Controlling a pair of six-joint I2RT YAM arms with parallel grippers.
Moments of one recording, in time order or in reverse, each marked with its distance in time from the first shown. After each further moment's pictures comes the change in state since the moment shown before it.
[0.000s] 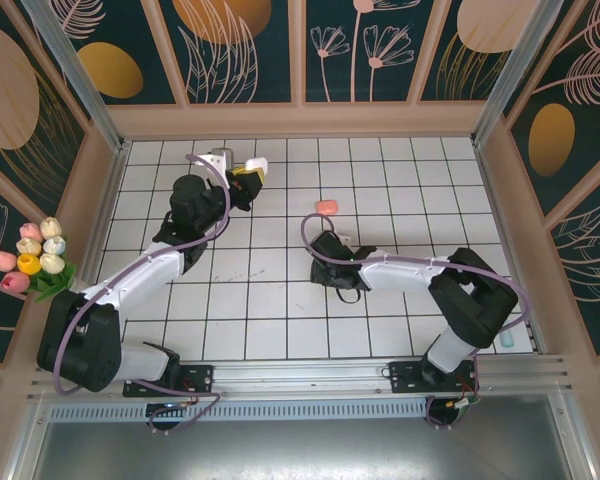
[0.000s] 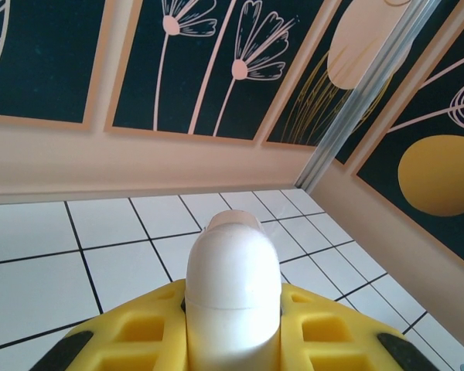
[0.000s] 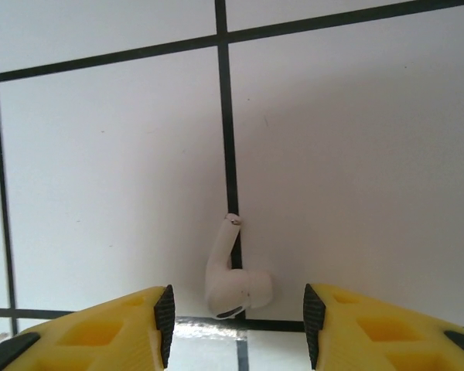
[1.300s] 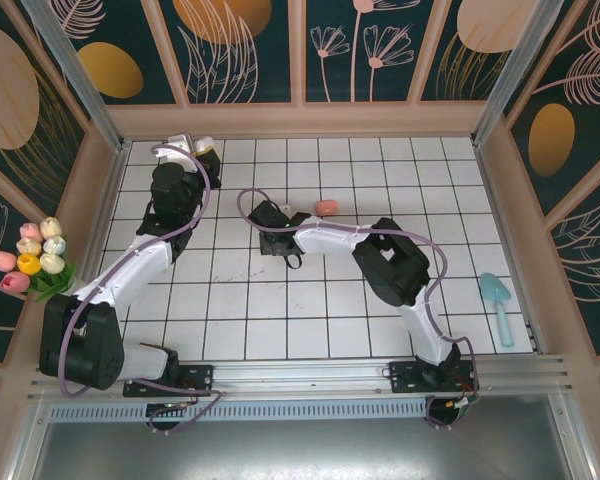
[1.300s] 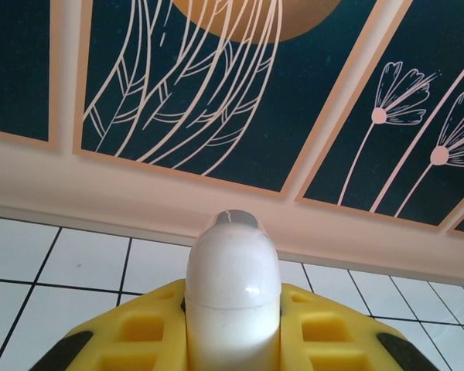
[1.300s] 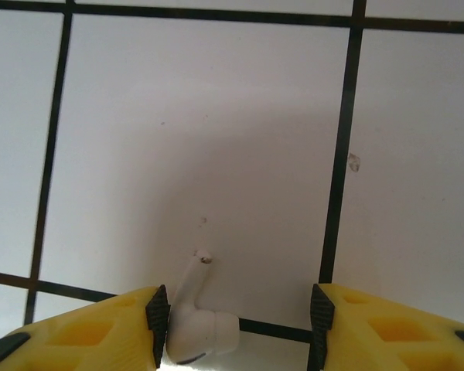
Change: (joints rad) left arm 0.136 -0.008 0.068 -0.089 -0.357 0.053; right arm 0.052 0.561 0.717 -0.151 0.056 -0.183
